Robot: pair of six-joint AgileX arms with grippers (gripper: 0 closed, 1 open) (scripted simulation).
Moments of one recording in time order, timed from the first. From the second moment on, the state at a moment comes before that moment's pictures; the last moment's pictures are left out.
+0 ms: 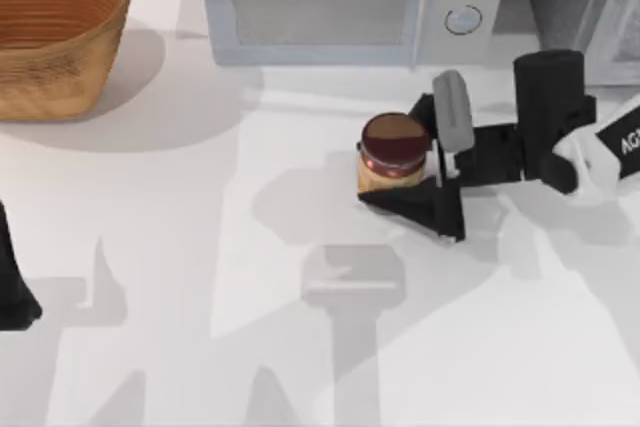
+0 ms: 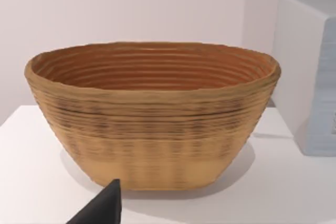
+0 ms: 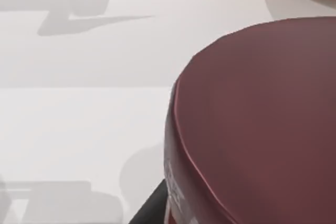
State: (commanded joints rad) left arm 0.00 0.00 0.00 0.00 0.00 0.00; right arm 0.26 2.35 1.20 0.57 -1.20 -0.55
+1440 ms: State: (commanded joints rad) left arm 0.00 0.00 0.00 0.00 0.00 0.00; right arm 0.12 1.72 1.10 0.10 -0.95 -0.43
